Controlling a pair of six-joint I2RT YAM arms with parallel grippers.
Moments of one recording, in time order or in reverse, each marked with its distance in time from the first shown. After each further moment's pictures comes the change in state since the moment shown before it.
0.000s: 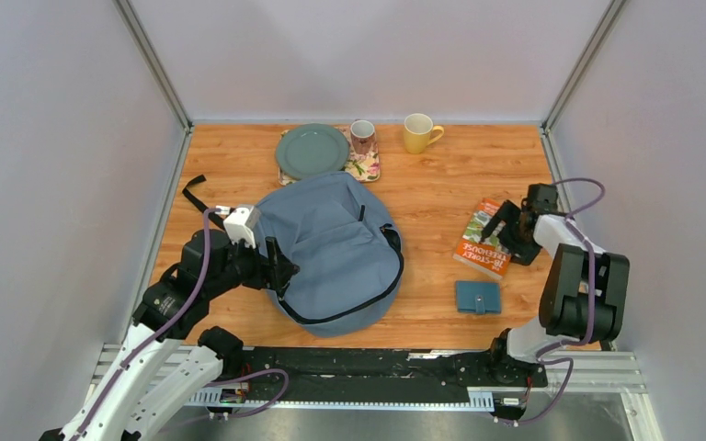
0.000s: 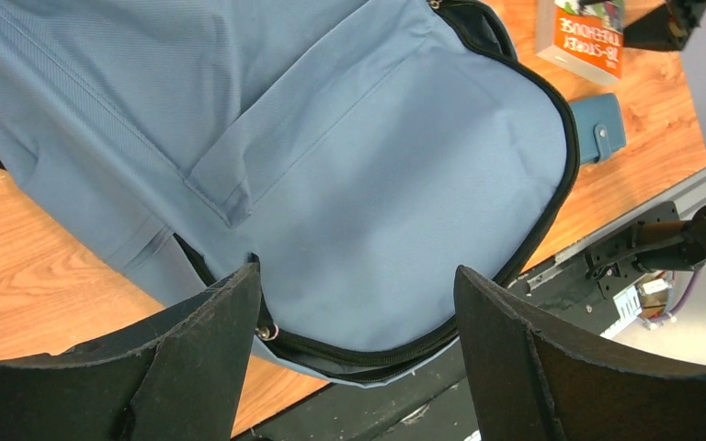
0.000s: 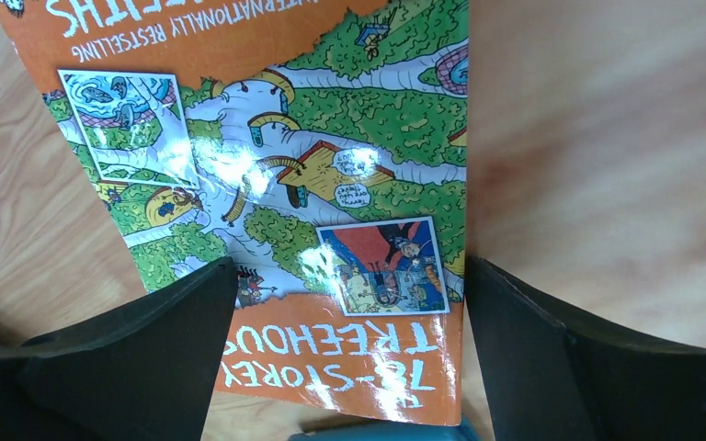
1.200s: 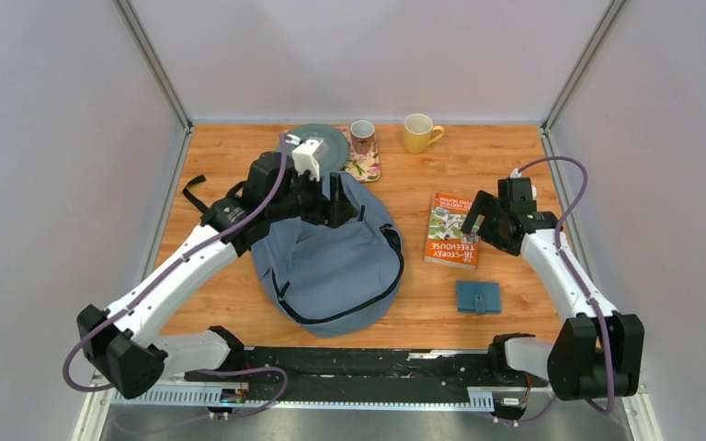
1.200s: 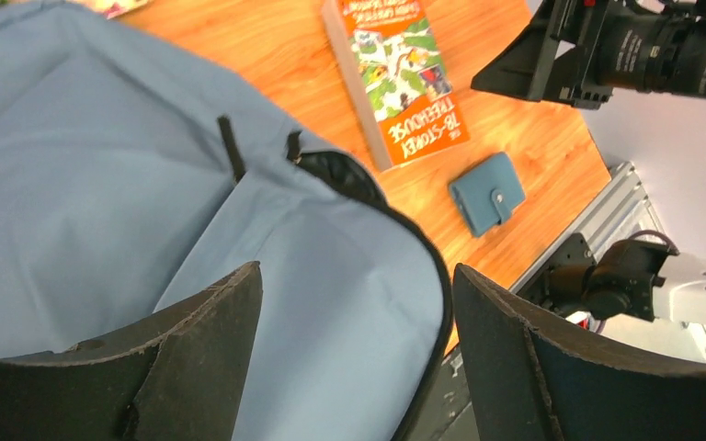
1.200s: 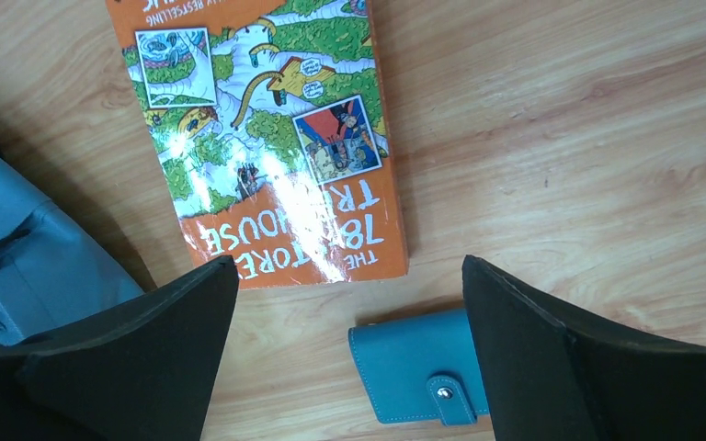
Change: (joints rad) left arm -0.104 0.603 0.358 0.301 0.101 0.007; right arm 0.359 -0.276 0.073 -0.189 0.161 0.019
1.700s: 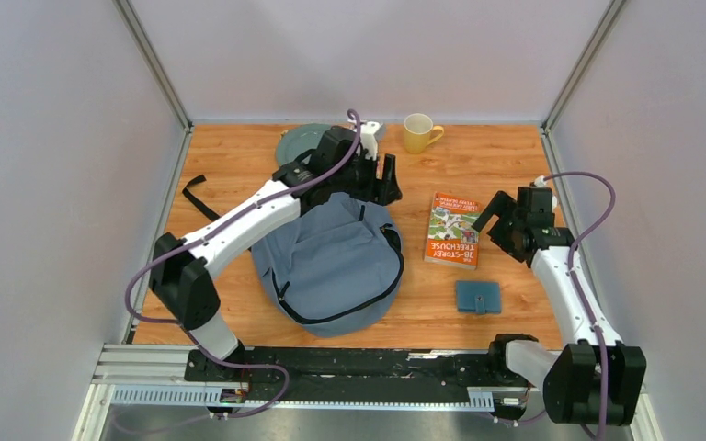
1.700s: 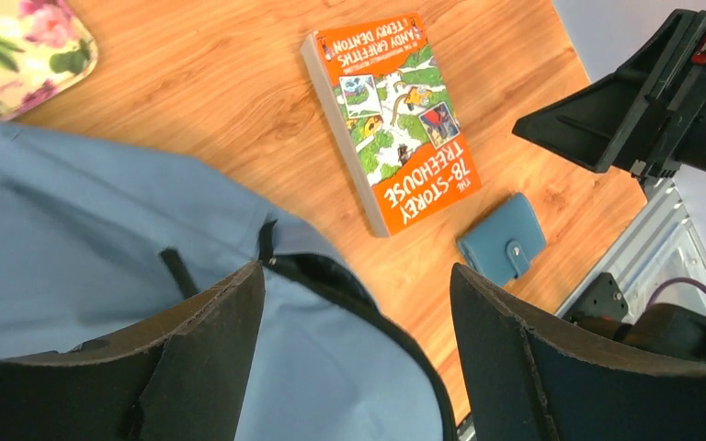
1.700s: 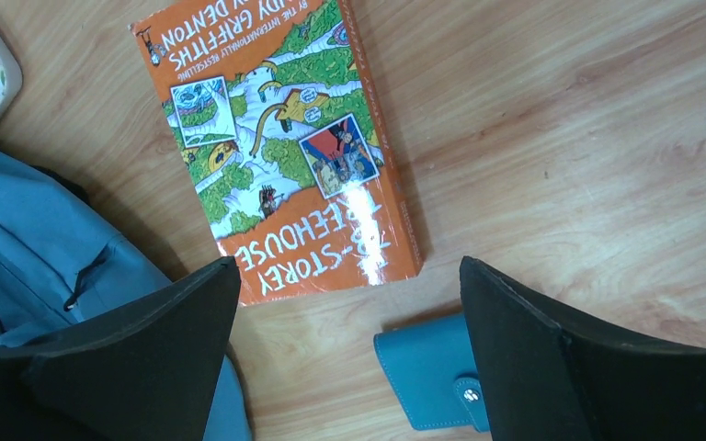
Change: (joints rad) left arm -0.124 0.452 0.350 0.040 -0.066 0.021; right arm -0.090 -0.161 -0.074 0.037 -0.045 0.110
